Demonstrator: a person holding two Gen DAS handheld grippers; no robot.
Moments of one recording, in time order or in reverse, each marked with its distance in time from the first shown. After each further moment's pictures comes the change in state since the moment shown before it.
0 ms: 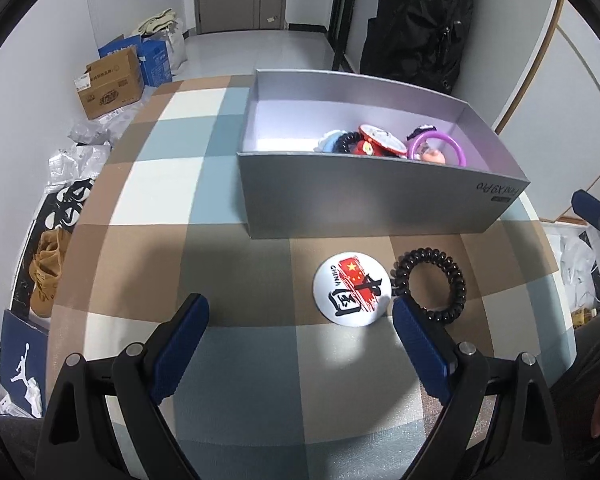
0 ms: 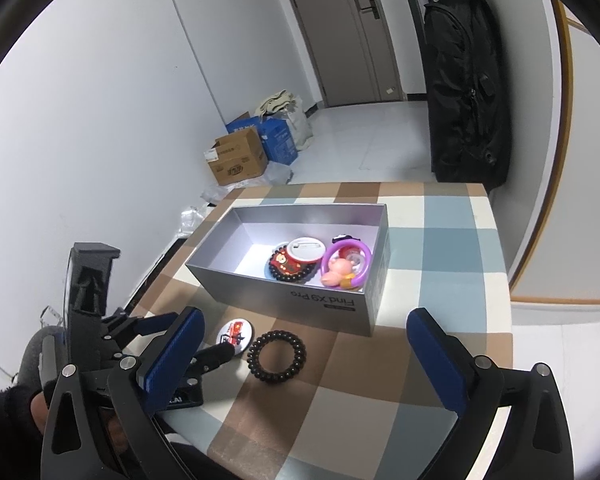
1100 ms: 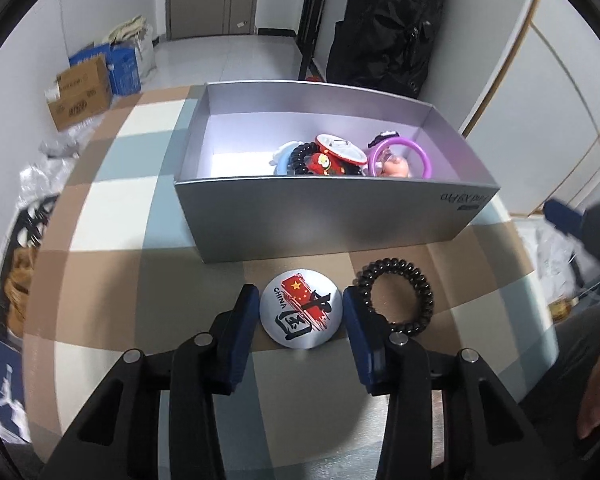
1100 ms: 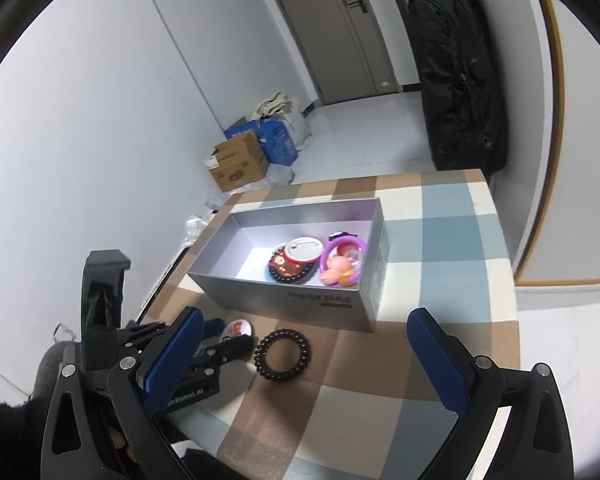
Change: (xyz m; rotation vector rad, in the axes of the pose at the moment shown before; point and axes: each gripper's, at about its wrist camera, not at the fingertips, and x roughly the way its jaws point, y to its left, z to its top) left arm 0.000 -0.008 0.009 0.025 -0.014 -0.120; right arm -0.001 -0.012 0.001 0.069 0.005 0.033
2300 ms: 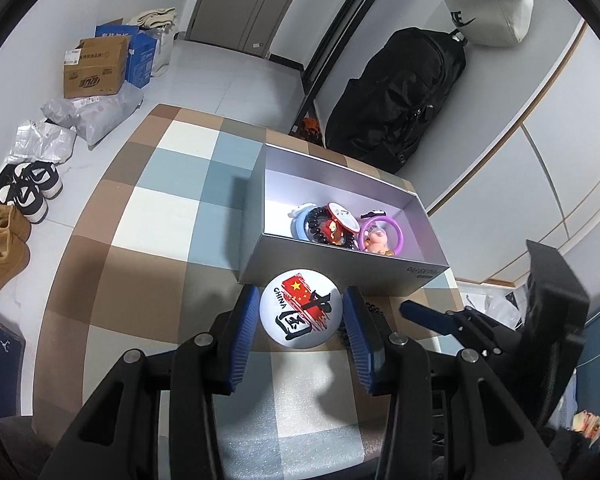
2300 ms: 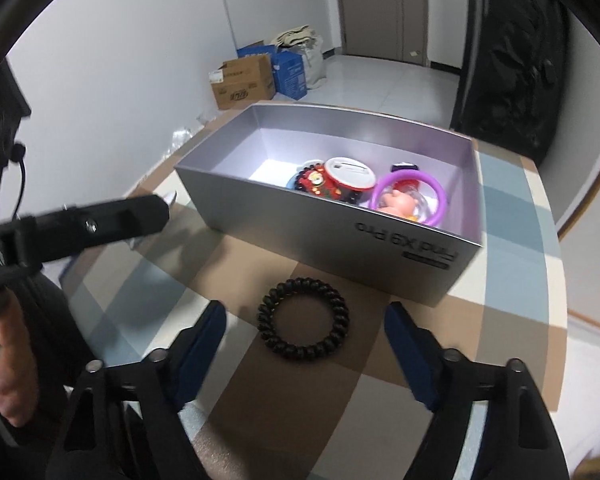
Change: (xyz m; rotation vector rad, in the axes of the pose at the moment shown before) left arm -0.043 0.040 0.012 -0.194 -0.125 -0.170; right arm 0.078 0.052 -0.034 -0.257 0.223 -0.123
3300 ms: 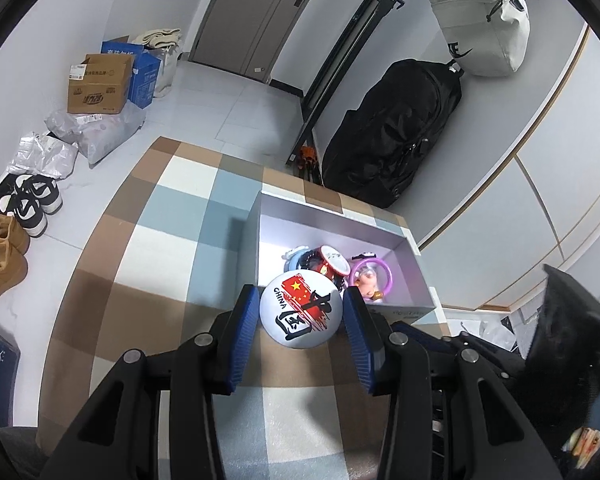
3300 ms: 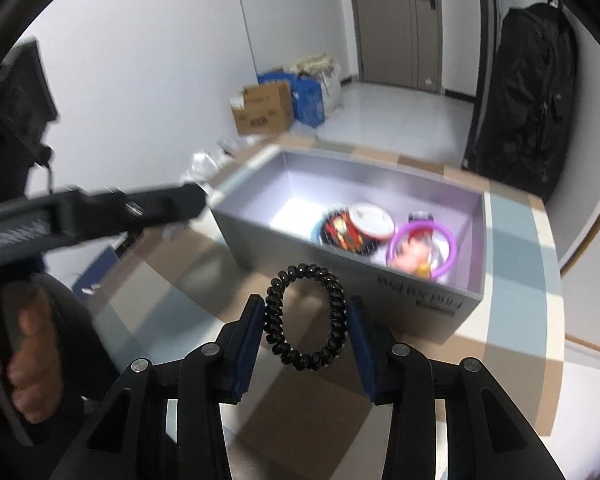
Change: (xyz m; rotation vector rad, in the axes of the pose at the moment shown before) left arm -0.010 0.000 0.018 -0.019 -0.099 -0.018; right arm -0.028 0.014 0.006 -0.017 -0.135 0.076
